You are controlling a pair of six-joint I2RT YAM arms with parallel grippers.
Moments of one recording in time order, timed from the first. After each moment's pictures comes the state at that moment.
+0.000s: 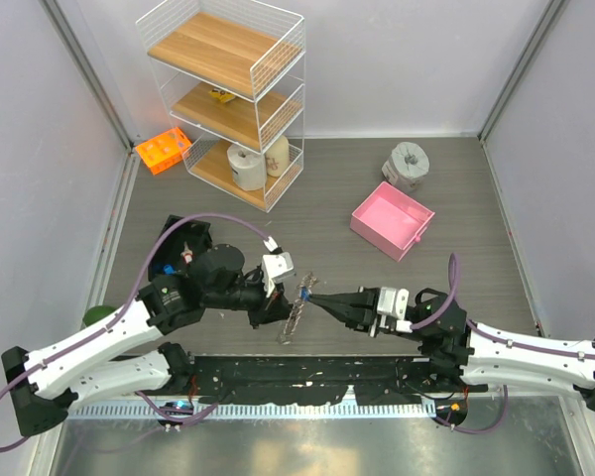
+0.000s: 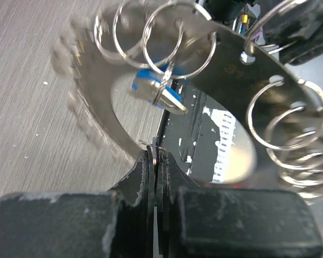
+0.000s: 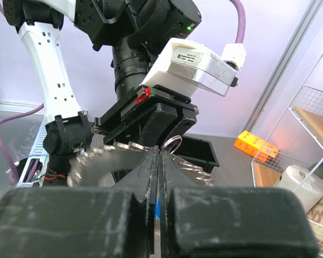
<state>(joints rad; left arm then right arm) -0.99 0.87 0.84 -0.50 0.40 -0.07 1.24 0.65 0.35 0.69 -0.14 -0.23</state>
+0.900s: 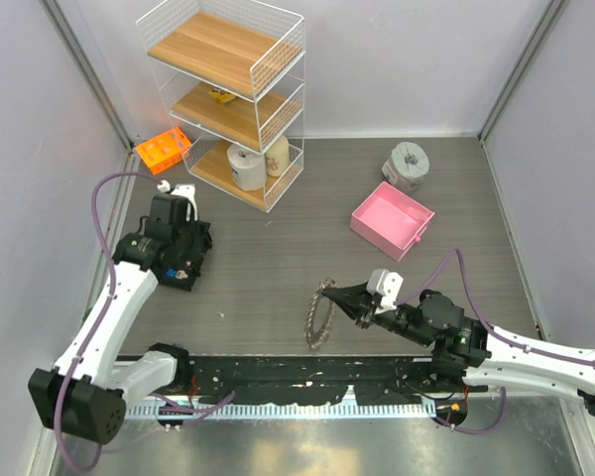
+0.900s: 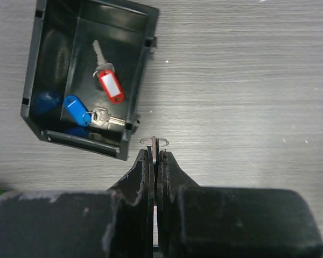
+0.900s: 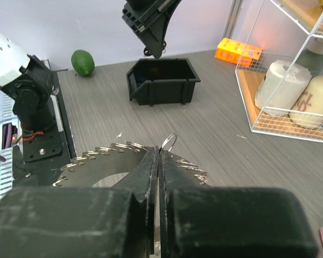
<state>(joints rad) -0.28 1.01 0.99 -0.81 -0.15 -0.21 1.24 0.53 0.38 0.29 0.13 -0.10</state>
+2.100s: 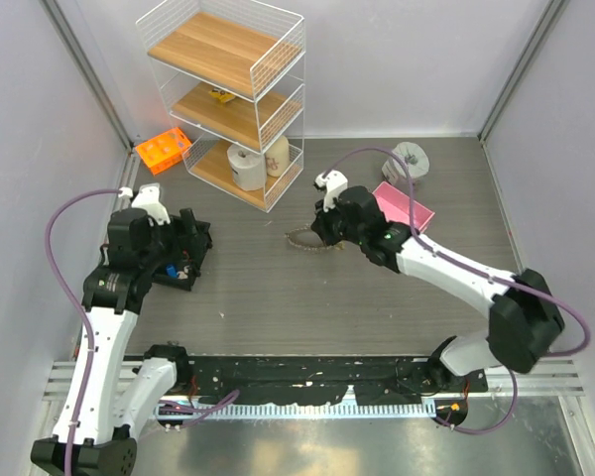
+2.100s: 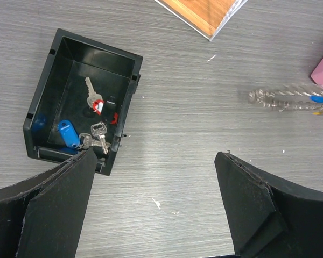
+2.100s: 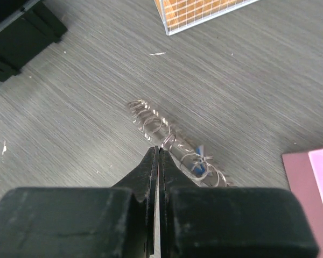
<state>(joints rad) -0.08 0.80 0.98 -0.76 0.05 -0.24 0.72 1.37 0.98 -0.07 0.00 0.14</state>
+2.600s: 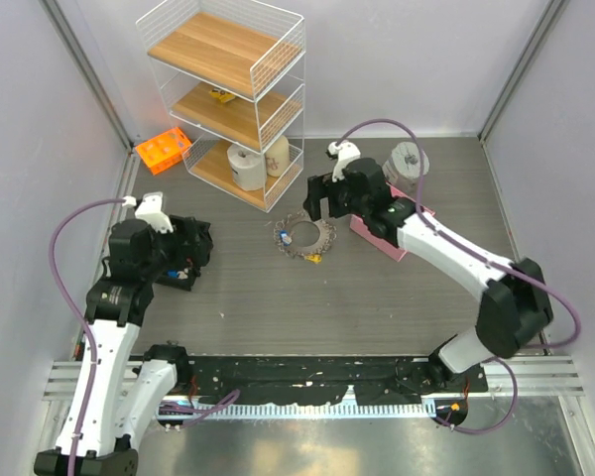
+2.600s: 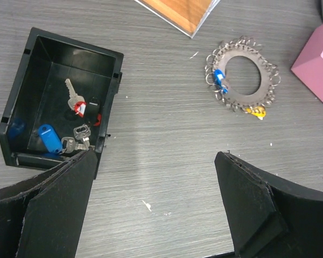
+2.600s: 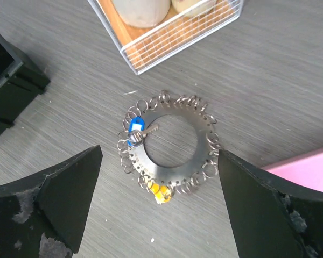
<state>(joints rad) -0.08 0.72 0.89 -0.71 0.12 -0.24 0.60 1.56 1.21 -0.14 -0.04 0.21</state>
